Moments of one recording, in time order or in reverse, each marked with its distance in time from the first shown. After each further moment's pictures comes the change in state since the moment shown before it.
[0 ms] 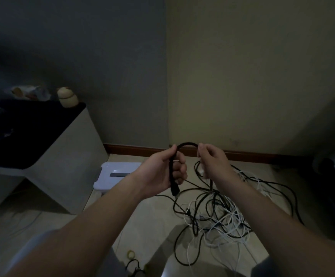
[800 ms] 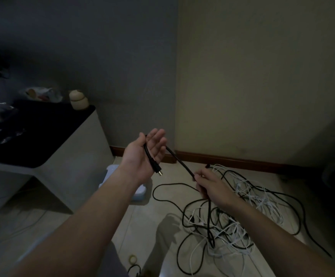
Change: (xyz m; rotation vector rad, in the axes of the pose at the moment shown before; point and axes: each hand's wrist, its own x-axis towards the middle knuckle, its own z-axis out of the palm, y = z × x) left_hand -0.005 0.038 -0.029 -0.548 0.330 0.345; right_hand -0.014 0.037 0.006 -0.188 -0.314 0.057
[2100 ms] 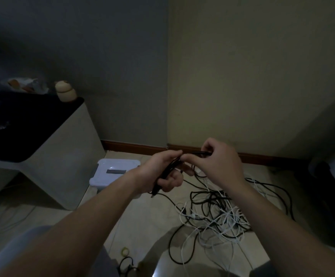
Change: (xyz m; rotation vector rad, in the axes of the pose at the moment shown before) left_hand 0.001 -0.046 -0.007 0.857 -0.481 -0.449; right_hand -0.018 -0.070 -0.025 -0.640 0.582 -0.152
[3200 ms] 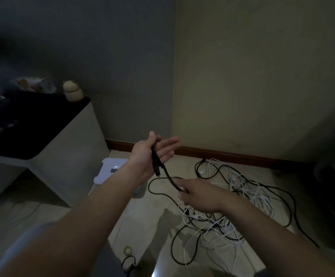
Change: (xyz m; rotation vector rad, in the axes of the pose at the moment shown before) left_hand -0.009 0.012 -0.011 -0.540 0.432 0.411; right_hand -0.032 -0.005 0.033 0.025 -0.920 -0.303
